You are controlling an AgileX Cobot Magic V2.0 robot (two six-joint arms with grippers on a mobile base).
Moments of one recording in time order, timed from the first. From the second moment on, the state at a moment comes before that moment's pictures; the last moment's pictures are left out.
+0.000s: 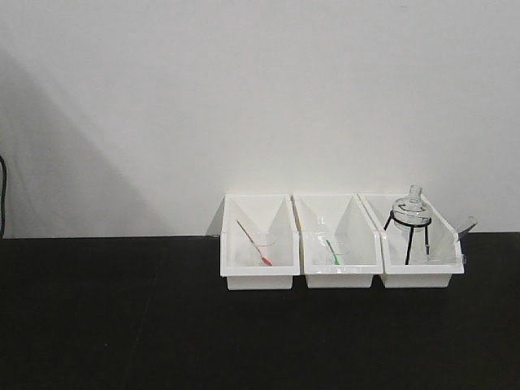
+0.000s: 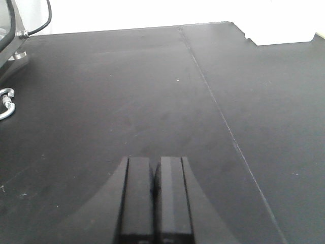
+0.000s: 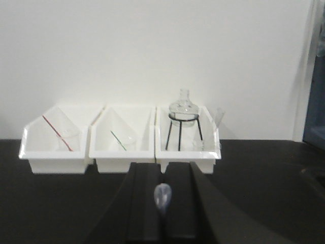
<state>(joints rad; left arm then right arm) -0.07 -0.01 0.03 -0.02 0.01 0.05 0.01 0.33 -0.20 -0.43 -0.09 0.44</state>
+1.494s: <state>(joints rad) -0.07 -0.01 0.03 -0.02 0.01 0.05 0.01 1.19 -0.37 -1.13 -0.66 0.97</state>
